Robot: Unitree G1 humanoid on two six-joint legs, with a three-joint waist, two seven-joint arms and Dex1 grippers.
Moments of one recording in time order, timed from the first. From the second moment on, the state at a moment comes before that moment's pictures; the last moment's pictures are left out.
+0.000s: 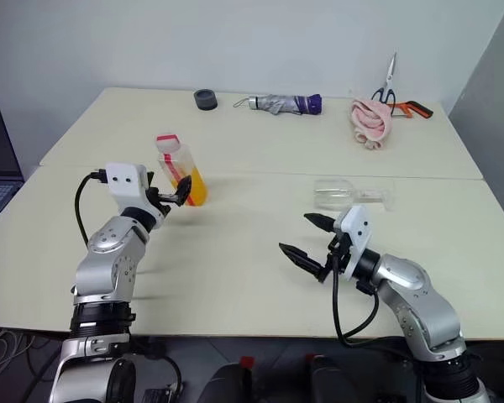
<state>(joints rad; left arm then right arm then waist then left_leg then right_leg) -0.50 0.37 0.21 0.17 -0.22 0.30 -0.24 -0.19 -0.43 0.08 -0.43 0.49 0.45 0.67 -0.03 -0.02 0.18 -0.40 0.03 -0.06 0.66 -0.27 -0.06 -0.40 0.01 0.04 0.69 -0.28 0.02</state>
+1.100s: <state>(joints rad) -0.71 0.37 0.18 0.45 -0.16 0.18 -0.29 -0.22 -0.41 0.08 -0.43 0.48 0.47 0.65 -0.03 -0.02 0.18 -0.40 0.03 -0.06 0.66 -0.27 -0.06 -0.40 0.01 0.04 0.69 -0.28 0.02</state>
